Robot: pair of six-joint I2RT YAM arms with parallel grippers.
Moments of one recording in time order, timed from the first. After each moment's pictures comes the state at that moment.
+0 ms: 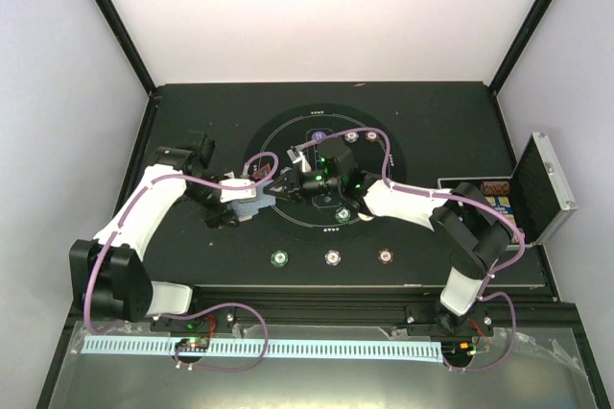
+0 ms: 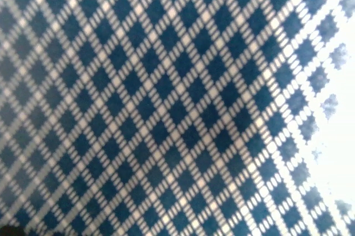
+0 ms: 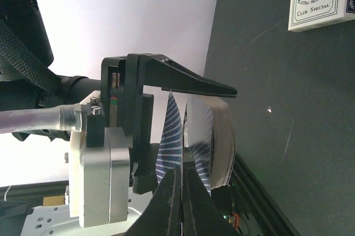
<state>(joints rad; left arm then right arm) -0.16 1.33 1.06 -1.16 0.39 1.14 0.81 1.75 1.05 0.36 -0.75 1.21</state>
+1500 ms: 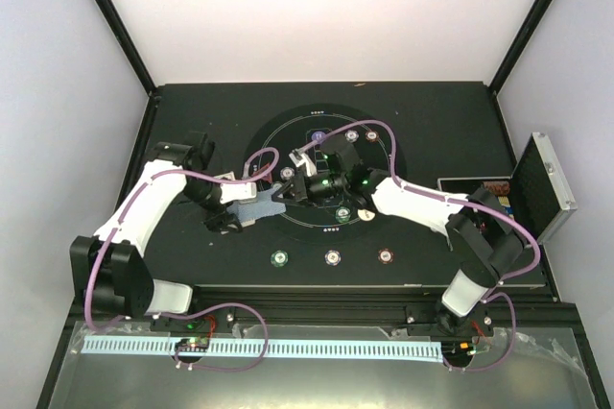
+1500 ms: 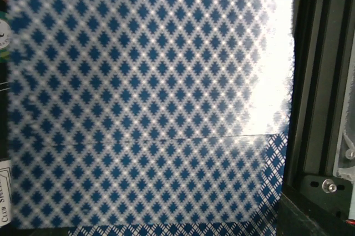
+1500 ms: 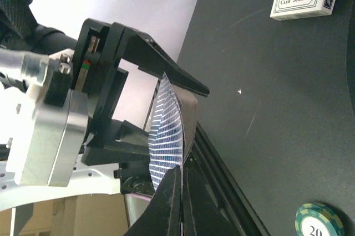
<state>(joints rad) -0.15 1.35 1.10 -1.29 0.49 1.17 0.79 1.68 1.08 0.10 -0.79 0.90</state>
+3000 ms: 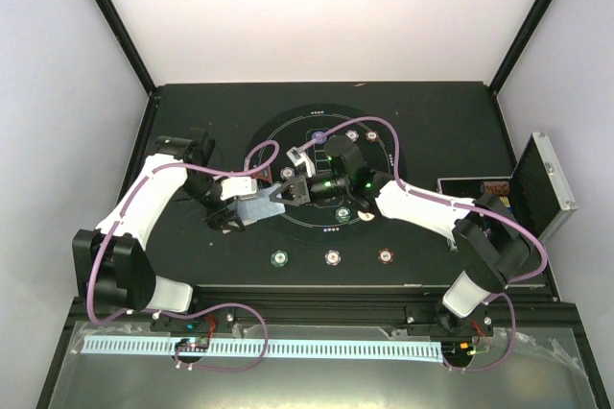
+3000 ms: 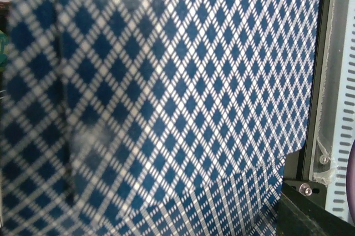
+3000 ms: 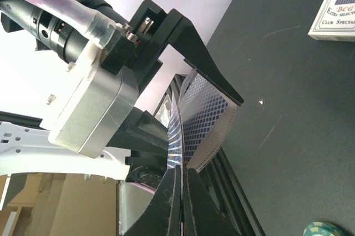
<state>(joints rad) -0.15 1.40 1.16 -1.37 0.55 1.18 0.80 1.63 1.04 0.18 -0.83 0.81</state>
